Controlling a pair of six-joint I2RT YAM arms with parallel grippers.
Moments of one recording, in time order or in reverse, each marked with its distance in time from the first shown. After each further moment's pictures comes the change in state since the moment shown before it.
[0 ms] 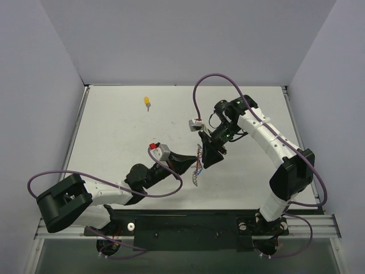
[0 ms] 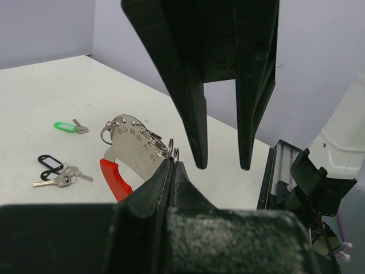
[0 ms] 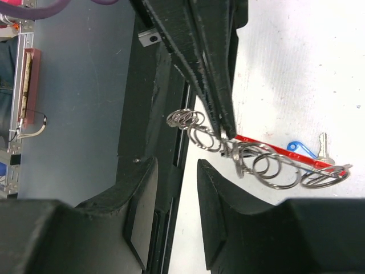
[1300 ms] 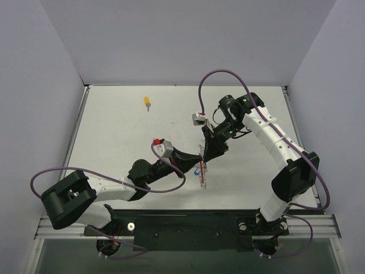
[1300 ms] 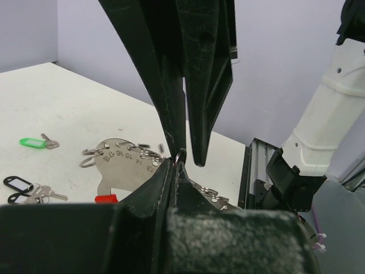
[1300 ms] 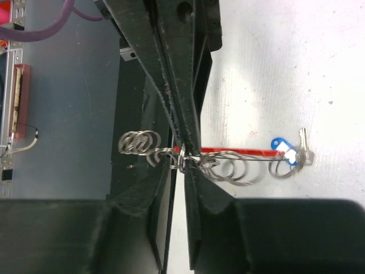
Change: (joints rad) left arm 0.024 0.053 0.077 0.022 0.141 -0.042; right arm -0.034 -0.017 0.037 0.027 -0.005 0.057
